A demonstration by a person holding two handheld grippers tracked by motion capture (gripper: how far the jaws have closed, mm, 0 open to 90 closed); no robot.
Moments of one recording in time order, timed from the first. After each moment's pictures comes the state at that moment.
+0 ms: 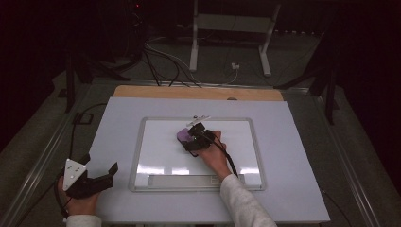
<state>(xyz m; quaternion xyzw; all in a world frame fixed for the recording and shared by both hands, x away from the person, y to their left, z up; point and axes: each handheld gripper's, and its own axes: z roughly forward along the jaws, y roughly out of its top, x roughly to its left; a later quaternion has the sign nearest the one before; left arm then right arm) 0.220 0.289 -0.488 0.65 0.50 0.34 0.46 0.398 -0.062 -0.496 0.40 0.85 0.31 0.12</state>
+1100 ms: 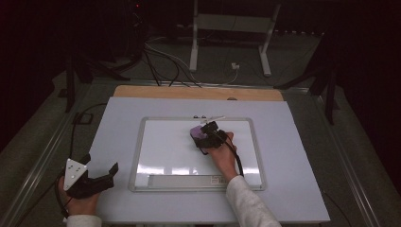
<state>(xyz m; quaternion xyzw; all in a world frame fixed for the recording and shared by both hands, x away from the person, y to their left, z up) 0.221 0.288 -0.489 0.65 0.49 0.34 0.46 0.399 -0.098 -0.496 0.47 0.81 0.30 0.14</state>
